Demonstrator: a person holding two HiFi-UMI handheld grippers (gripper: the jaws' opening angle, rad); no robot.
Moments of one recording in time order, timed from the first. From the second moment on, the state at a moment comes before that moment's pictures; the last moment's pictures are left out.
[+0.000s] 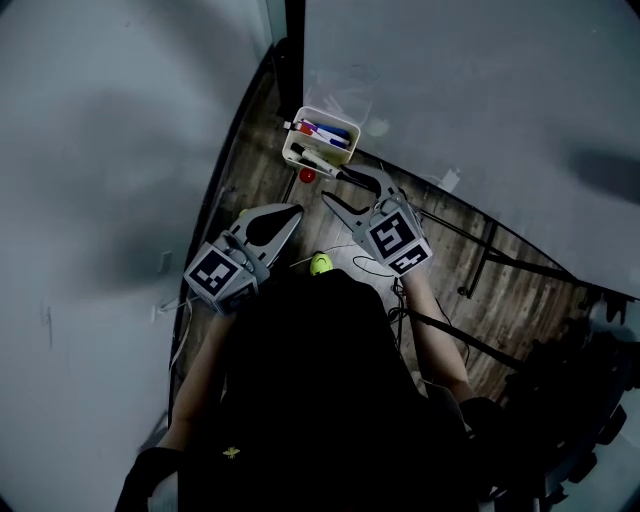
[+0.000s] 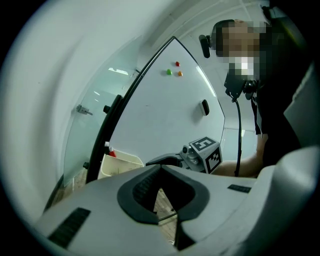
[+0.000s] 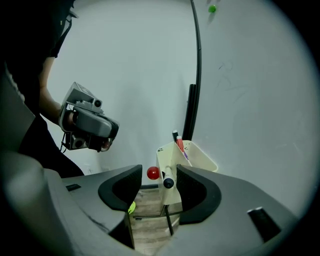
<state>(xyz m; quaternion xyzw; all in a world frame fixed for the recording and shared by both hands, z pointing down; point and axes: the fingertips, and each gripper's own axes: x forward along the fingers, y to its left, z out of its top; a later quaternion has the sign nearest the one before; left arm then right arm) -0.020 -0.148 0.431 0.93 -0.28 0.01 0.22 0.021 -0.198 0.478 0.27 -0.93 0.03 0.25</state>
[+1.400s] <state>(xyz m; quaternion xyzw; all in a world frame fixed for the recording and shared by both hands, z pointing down) -0.031 -0.145 0.431 0.93 -0.29 0.01 0.23 0.013 -0.211 0.518 0.17 -0.87 -0.16 0.43</state>
